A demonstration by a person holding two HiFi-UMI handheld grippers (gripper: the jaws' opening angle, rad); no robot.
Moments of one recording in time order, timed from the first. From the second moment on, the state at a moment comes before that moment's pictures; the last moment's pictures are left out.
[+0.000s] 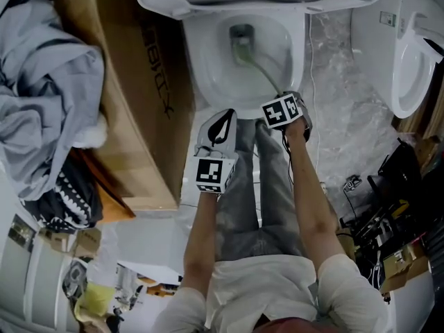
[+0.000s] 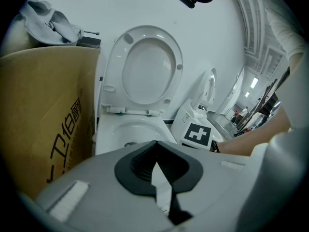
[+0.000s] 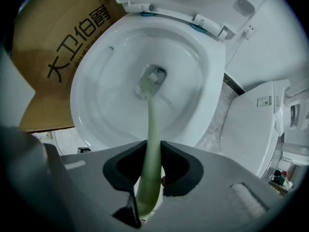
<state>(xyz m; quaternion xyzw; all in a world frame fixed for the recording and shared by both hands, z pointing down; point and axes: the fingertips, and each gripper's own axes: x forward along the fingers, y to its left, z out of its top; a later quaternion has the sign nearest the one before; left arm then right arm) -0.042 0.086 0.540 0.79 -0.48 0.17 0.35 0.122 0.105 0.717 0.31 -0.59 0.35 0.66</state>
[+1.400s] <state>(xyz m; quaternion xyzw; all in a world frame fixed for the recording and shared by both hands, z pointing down) -0.040 0.083 0.510 0.79 -0.47 0.17 0.34 0.126 0.104 0.676 0.35 -0.60 0.36 0.62</state>
